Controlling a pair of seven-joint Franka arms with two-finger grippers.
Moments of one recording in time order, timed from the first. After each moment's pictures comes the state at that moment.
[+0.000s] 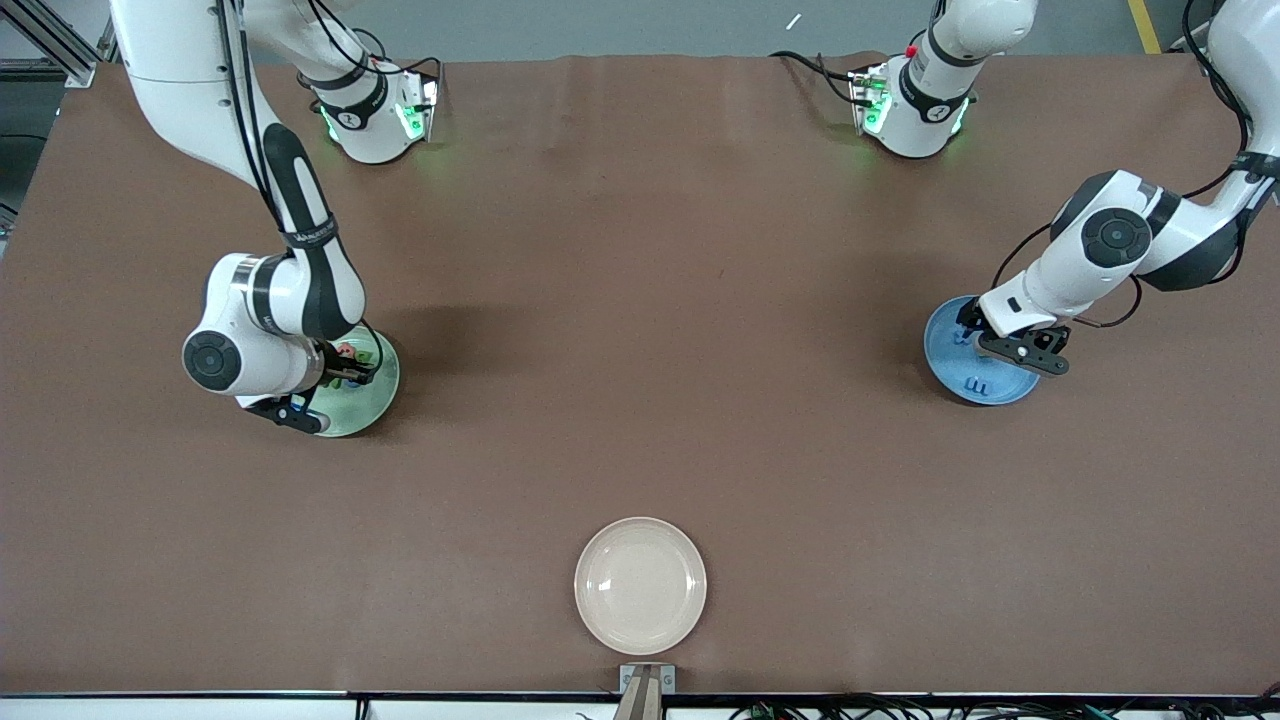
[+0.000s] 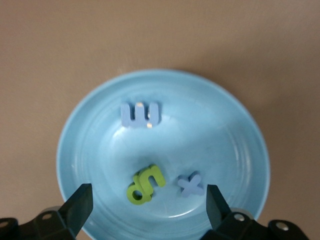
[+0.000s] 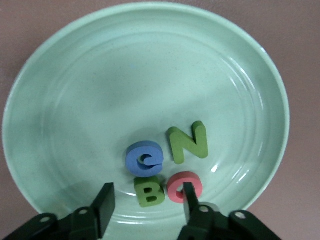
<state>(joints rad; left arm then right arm) 1.37 0.67 -1.31 -2.36 1.04 2.24 -0.23 0.44 0.49 -0.41 -2.04 0.24 2.14 0.20</state>
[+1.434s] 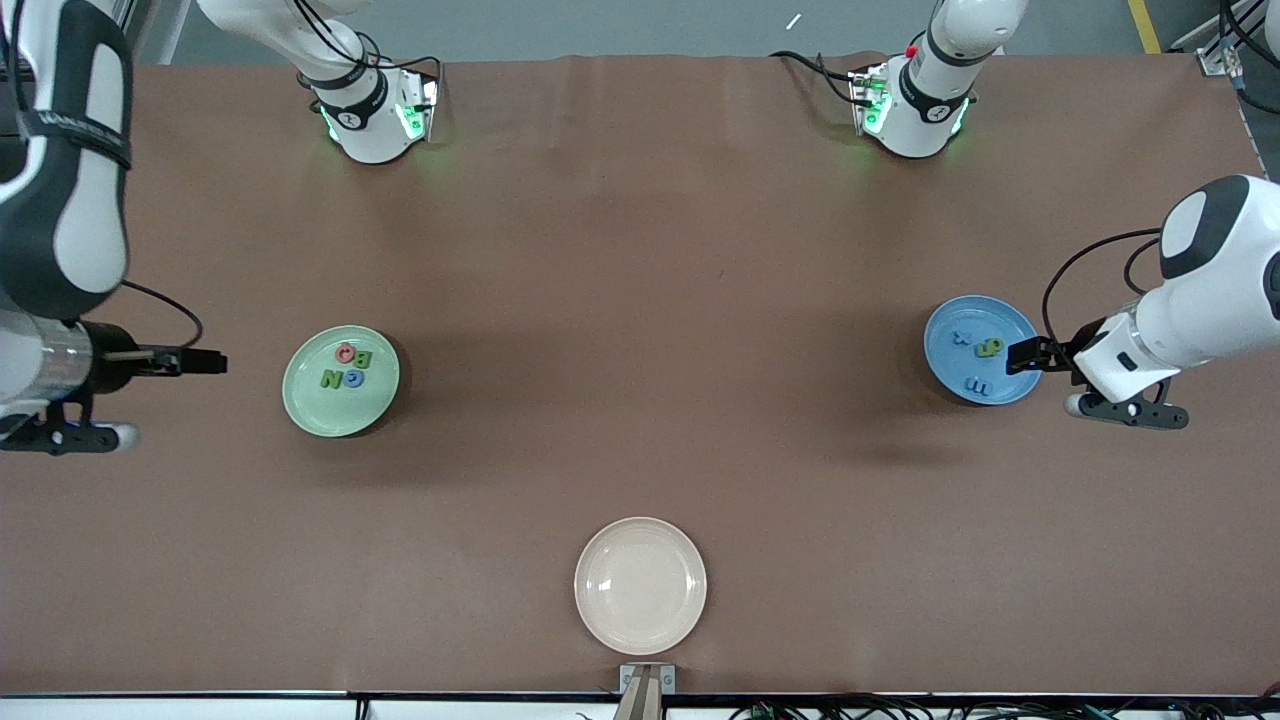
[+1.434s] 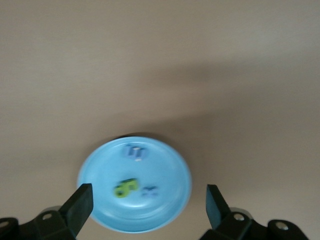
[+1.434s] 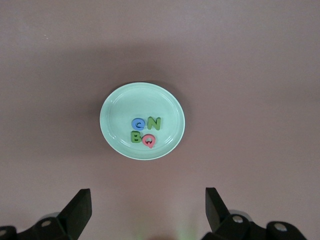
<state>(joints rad) 1.08 0.63 -1.26 -1.82 0.50 1.88 -0.22 0.26 0.39 -0.42 -1.35 0.16 1.43 -0.12</state>
